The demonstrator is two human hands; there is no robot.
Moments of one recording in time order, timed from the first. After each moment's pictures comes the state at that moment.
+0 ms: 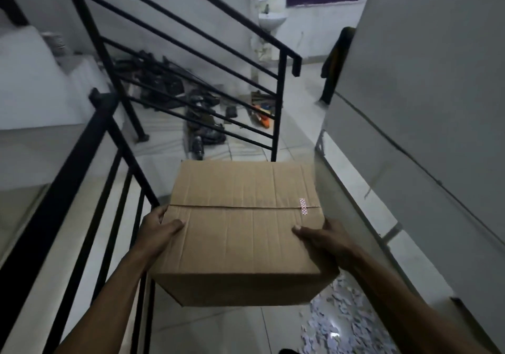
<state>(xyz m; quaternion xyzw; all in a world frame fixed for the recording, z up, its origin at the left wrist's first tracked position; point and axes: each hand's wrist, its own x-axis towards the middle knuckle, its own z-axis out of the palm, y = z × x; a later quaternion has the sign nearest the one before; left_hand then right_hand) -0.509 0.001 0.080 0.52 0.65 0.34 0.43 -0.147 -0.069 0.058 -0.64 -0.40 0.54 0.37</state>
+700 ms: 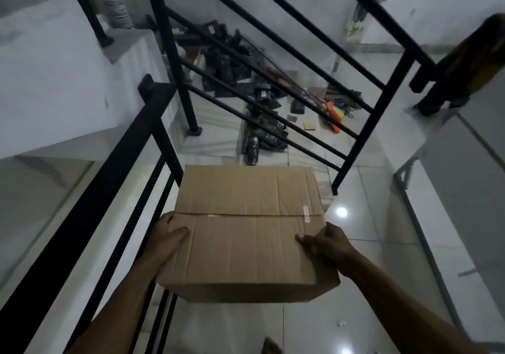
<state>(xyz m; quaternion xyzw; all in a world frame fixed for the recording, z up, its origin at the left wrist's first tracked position) -0.602 0.261 0.027 0.38 0.75 0.36 0.41 -0.253 0.305 0.000 -0.64 -0.46 0.57 0.23</state>
